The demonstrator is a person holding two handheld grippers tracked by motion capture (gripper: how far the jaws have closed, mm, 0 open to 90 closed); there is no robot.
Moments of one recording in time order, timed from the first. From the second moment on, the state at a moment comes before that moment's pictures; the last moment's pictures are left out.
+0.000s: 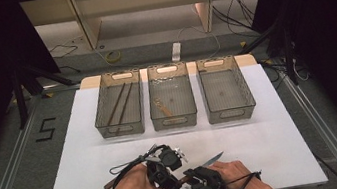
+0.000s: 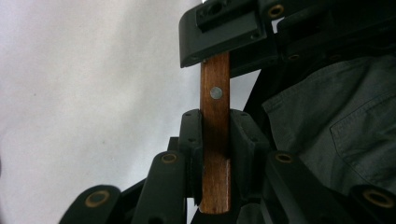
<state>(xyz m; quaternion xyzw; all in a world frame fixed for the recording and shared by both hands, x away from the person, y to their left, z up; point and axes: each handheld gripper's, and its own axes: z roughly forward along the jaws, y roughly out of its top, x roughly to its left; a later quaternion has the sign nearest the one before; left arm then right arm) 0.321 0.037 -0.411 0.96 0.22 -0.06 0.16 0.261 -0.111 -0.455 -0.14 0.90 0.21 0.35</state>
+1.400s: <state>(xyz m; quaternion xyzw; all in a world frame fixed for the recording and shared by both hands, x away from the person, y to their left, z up) 0.340 0.117 -0.394 0.88 0.34 0.03 0.33 0.297 -0.150 -0.437 -0.03 0.91 0.22 0.34</state>
